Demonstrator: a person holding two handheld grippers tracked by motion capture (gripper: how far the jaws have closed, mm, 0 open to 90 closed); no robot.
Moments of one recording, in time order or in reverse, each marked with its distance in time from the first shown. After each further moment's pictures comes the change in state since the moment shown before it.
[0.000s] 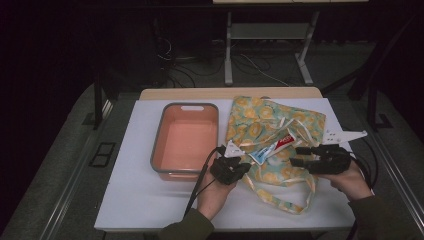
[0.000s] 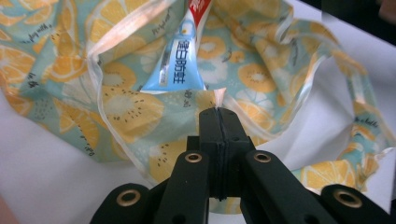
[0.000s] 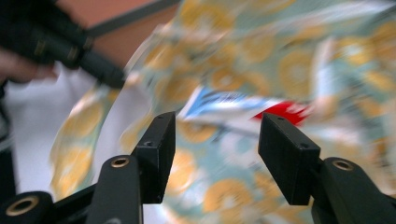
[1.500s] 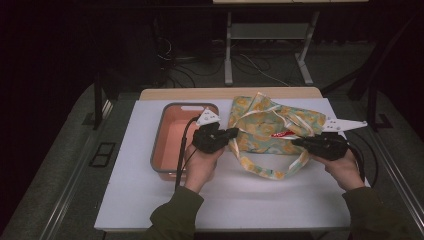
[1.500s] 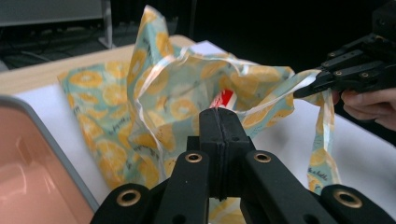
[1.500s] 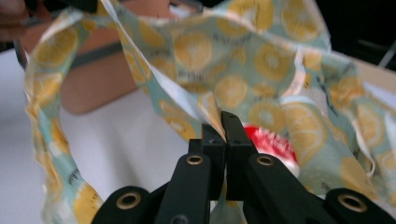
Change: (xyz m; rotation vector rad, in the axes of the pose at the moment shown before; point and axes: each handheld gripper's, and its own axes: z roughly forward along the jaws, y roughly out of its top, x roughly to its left) left arm 0.054 0.052 -0.044 -0.260 0.011 -0.064; right arm -0.023 0.025 0.006 -0.129 -0.082 -0.022
